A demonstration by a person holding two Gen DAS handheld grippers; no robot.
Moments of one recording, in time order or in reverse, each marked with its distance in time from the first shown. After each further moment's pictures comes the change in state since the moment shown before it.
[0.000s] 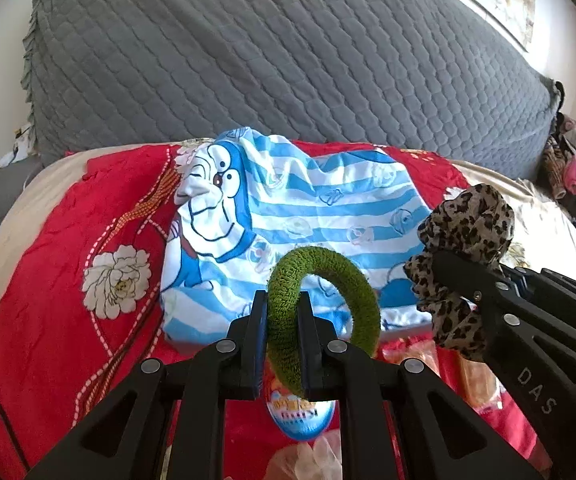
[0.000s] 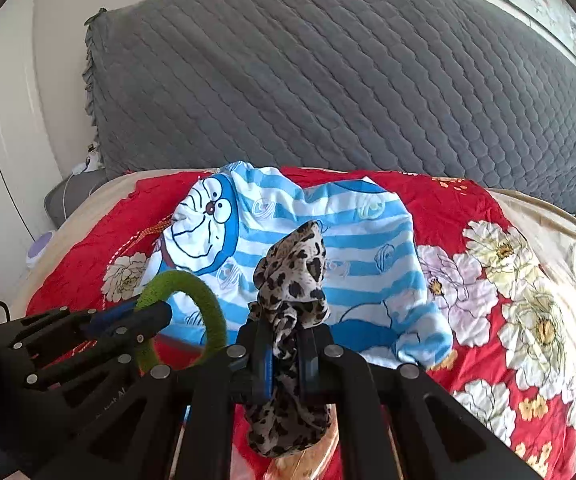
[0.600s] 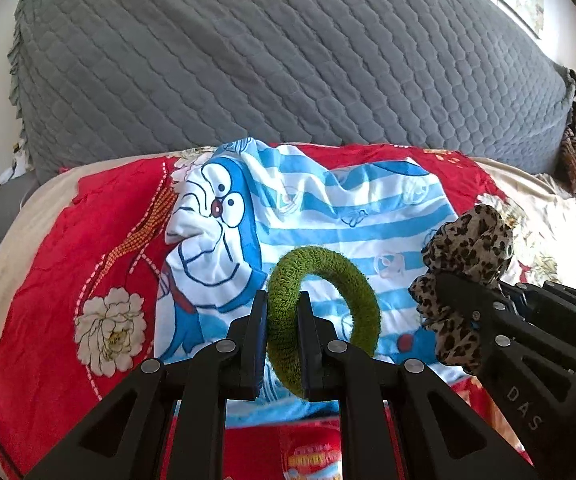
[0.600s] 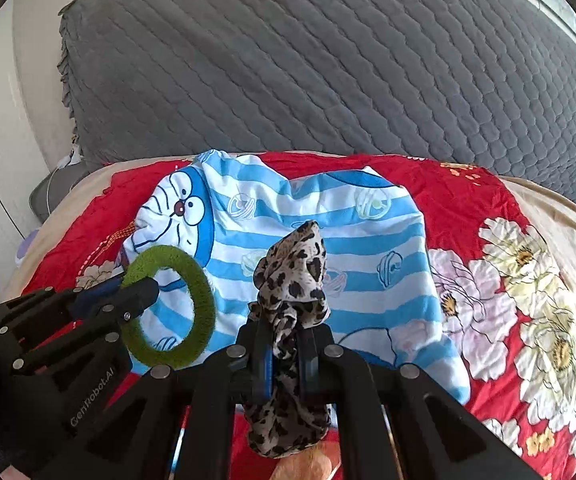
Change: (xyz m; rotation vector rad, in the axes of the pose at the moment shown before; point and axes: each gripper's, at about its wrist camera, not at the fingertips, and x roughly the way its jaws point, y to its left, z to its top) left arm 0.052 -0.001 0.038 0.033 0.019 0.060; right arm 0.061 -0.017 0.027 0.013 0.084 -0.007
